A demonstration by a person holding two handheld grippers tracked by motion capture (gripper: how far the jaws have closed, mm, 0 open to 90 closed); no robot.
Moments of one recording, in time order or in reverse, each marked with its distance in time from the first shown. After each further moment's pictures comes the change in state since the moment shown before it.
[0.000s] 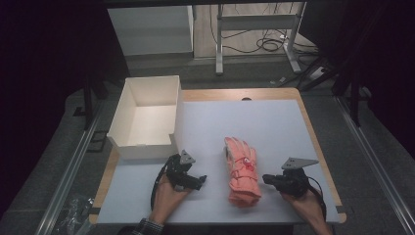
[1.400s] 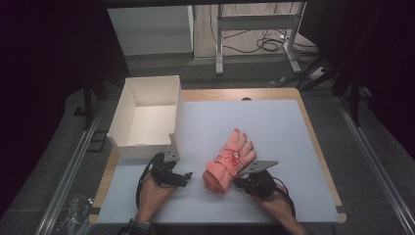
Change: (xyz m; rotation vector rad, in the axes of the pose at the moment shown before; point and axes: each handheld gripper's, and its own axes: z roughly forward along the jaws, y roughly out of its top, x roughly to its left) left arm 0.031 -0.017 -0.029 -0.010 0.062 -0.038; right arm 0.052 0.026 0.072 0.060 0.048 -0.117
